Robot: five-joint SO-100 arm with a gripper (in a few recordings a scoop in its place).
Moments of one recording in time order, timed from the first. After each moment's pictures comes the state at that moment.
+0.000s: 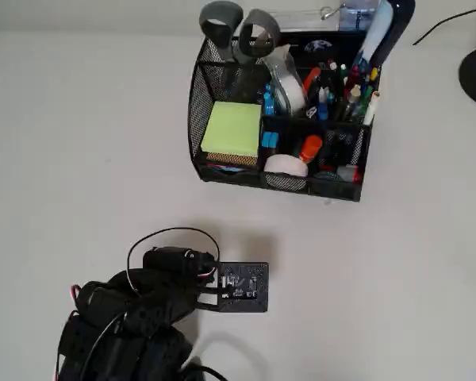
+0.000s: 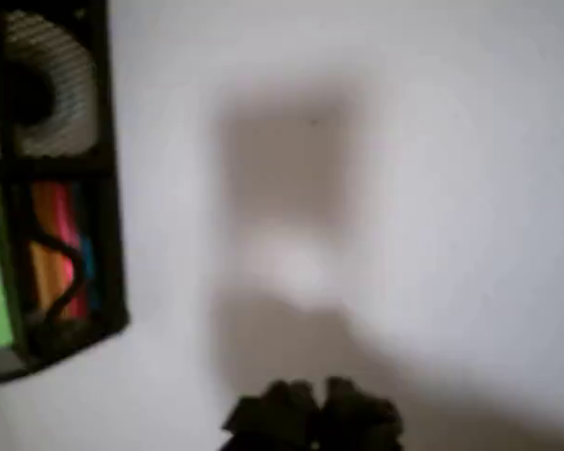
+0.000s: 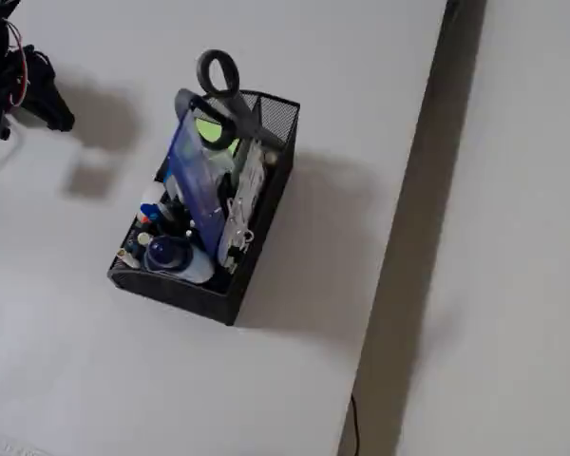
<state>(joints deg) 3.1 188.6 170.9 71.0 -8.0</state>
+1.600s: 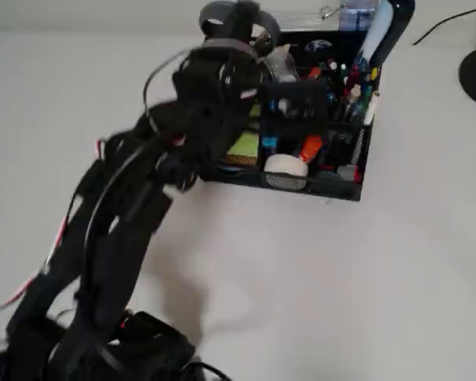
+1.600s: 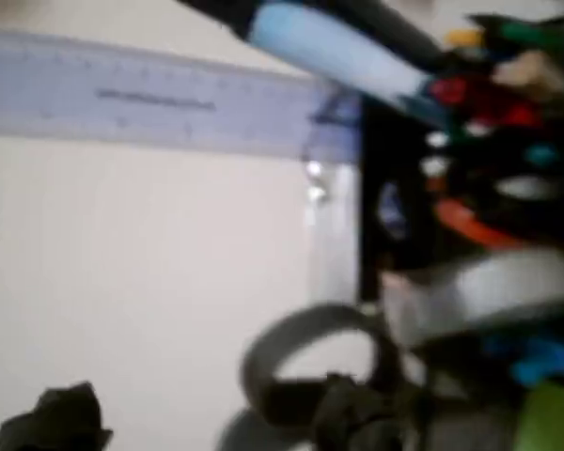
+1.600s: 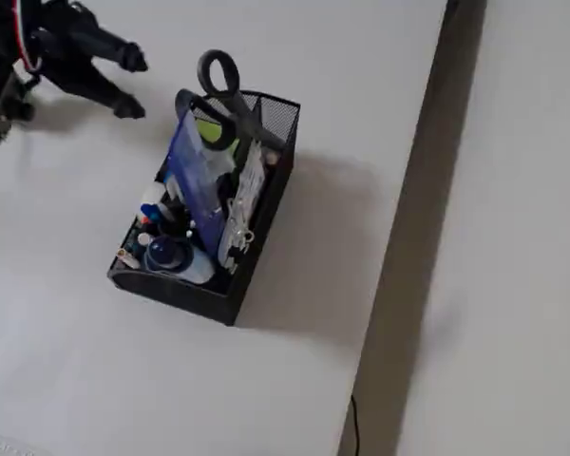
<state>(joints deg) 9.8 113.6 102.3 21.7 -1.2</state>
